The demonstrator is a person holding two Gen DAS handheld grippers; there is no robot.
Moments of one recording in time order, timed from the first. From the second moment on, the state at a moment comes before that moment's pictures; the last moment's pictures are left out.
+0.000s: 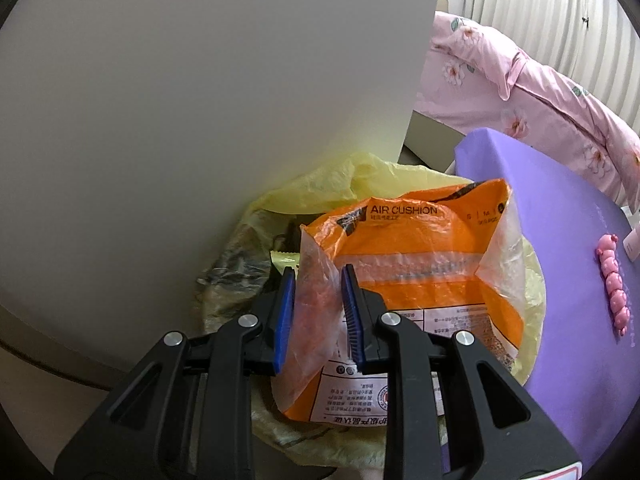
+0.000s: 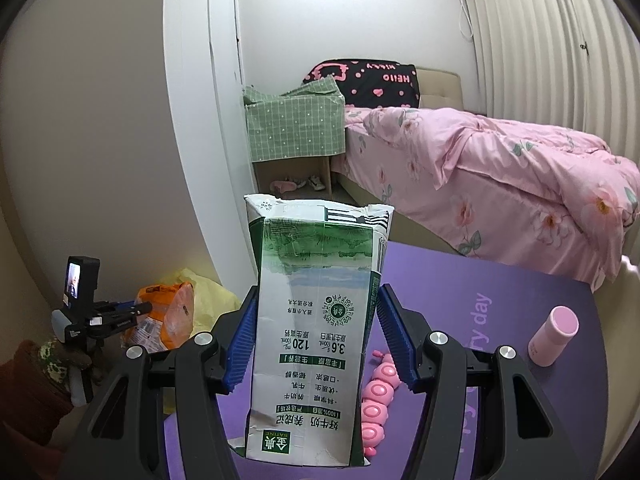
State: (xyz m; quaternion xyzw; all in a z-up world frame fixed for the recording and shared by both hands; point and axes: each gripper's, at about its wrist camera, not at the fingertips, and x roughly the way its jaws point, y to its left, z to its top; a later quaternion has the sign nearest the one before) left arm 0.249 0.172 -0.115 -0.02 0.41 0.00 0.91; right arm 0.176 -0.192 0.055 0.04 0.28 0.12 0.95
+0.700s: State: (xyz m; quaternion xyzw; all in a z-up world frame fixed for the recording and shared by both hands) left arm 0.212 0.228 -0.059 -0.11 0.34 -0.02 0.93; right arm 0.204 -0.136 0.059 0.01 0.28 0.18 0.94
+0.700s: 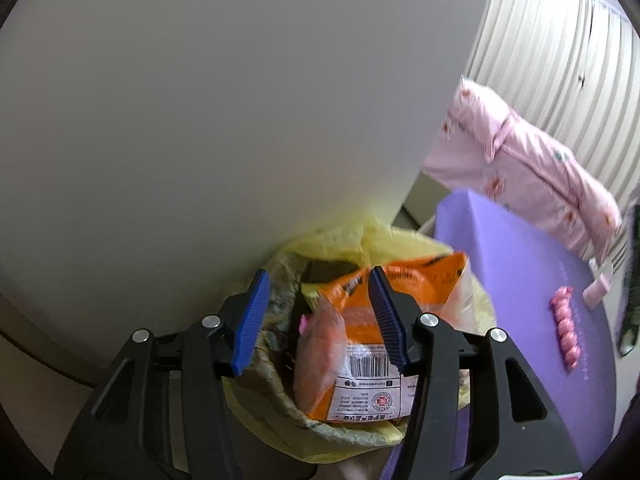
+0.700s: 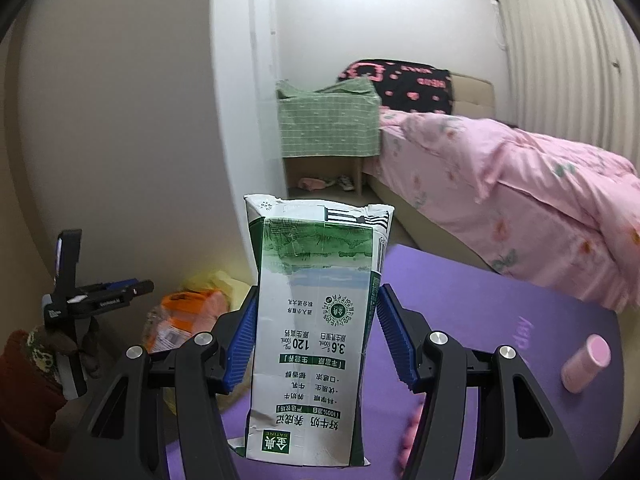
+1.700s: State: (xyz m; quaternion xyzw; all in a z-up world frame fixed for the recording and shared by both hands) left arm 0.154 0.300 -0.043 -0.20 0.28 0.01 0.94; right arm 0.311 0.102 -0.089 -0.13 0.40 0.32 0.85
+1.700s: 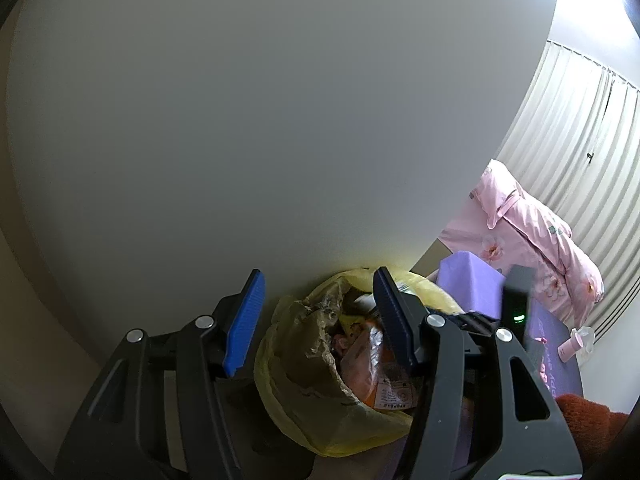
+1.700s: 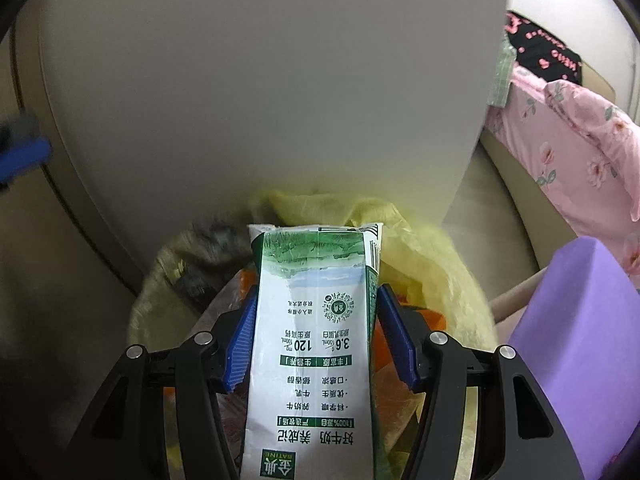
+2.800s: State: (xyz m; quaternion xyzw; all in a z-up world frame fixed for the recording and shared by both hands) left arm 0.112 0.215 -0.022 -0.16 0.30 0.01 0.94; right arm 0.246 0.031 -0.009 -0.09 0.35 0.35 0.86
